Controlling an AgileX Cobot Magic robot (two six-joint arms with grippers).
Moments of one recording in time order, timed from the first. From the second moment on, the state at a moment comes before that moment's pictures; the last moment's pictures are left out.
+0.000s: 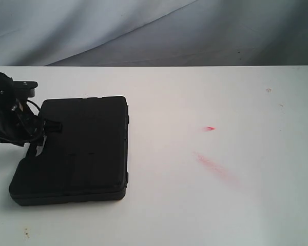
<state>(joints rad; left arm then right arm) -0.15 1.93 -1.08 0.24 0.54 -0.39 0.15 0.00 0.00 0.01 0.10 0.02</state>
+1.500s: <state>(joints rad) -0.20 0.80 -0.37 0.17 0.28 -0.45 0.15 0.00 0.00 0.01 0.10 0.02</state>
